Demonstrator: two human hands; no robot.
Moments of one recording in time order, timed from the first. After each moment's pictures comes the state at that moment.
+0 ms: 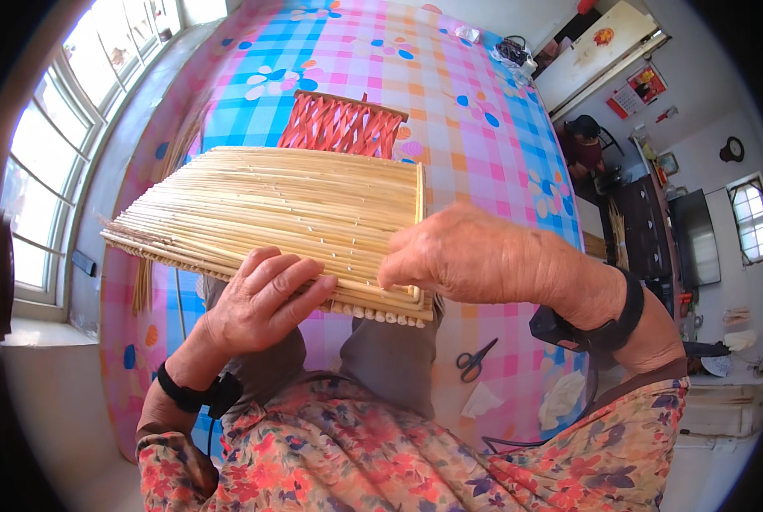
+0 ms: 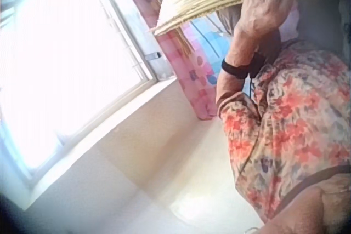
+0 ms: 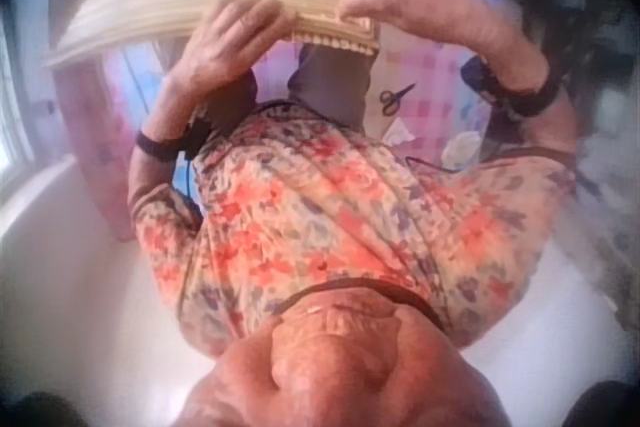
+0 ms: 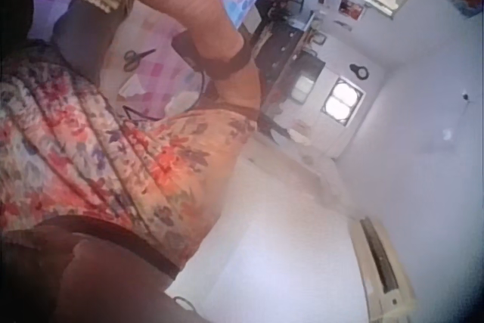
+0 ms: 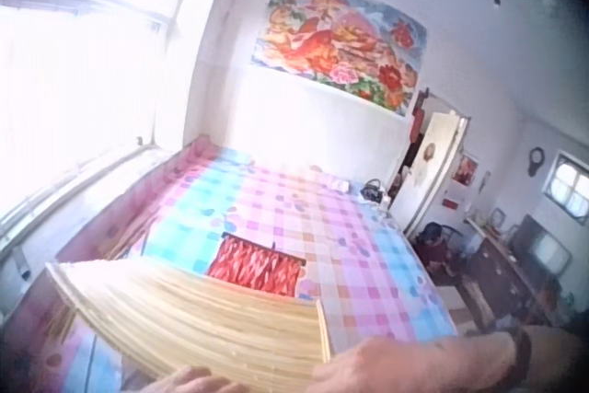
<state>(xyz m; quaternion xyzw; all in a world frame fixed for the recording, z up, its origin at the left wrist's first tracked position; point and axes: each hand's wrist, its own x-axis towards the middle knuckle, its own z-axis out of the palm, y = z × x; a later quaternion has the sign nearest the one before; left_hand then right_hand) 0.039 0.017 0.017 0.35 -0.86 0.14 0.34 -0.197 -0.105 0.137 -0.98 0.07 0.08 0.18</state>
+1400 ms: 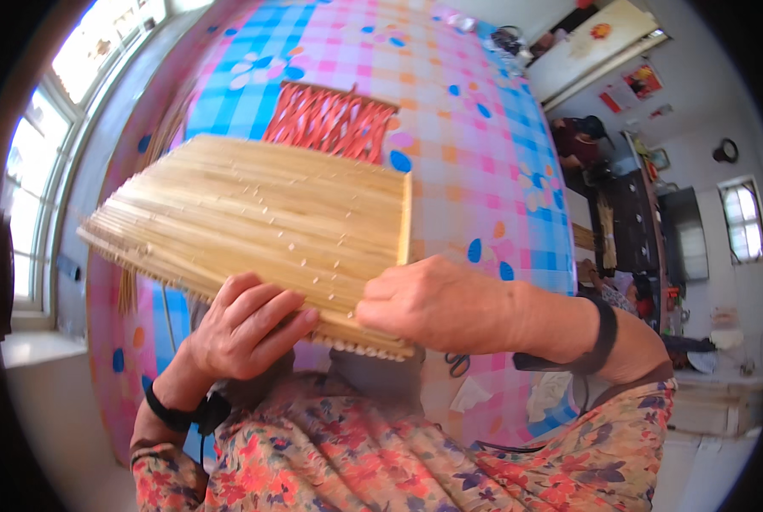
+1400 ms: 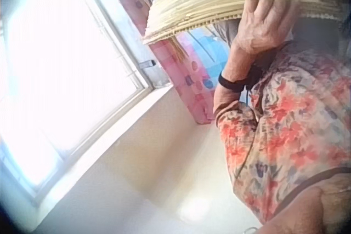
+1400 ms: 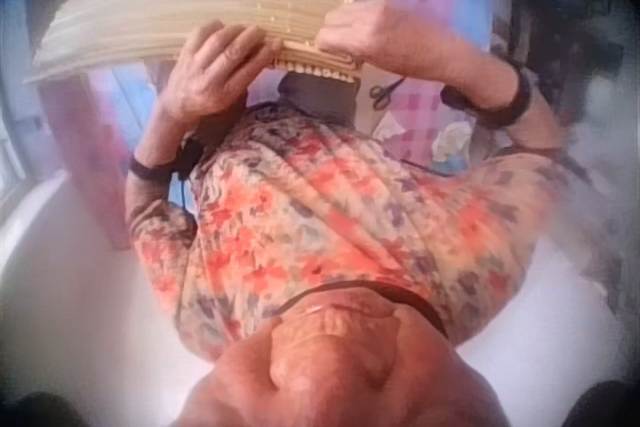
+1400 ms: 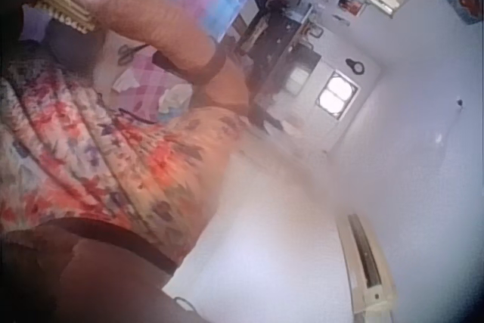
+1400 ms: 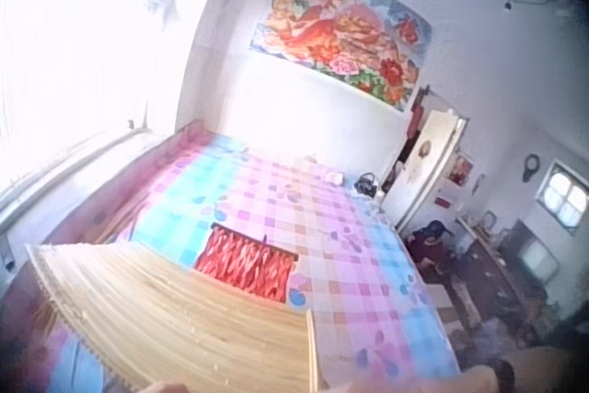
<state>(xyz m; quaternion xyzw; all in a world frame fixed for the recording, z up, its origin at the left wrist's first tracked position) 0.041 0.016 0.001 0.32 -0.87 0.15 0.36 -0.204 -0.094 0.097 -0.99 0.02 0.01 0.17</state>
